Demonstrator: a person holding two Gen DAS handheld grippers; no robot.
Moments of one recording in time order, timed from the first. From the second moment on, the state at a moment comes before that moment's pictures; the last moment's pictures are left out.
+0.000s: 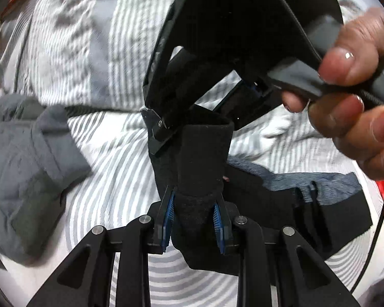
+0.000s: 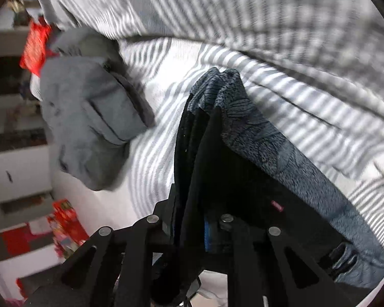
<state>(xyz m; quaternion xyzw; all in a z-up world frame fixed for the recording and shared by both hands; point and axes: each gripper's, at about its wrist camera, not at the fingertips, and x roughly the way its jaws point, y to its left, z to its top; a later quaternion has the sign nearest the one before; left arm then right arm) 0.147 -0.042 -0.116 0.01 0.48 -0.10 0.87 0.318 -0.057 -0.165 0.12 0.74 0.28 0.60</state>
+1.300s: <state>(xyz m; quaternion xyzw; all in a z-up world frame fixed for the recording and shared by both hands) 0.029 -0.405 -0.136 0.28 0.49 -0.33 0.75 0.107 -0.527 -0.213 0.54 0.55 0.15 0.62</state>
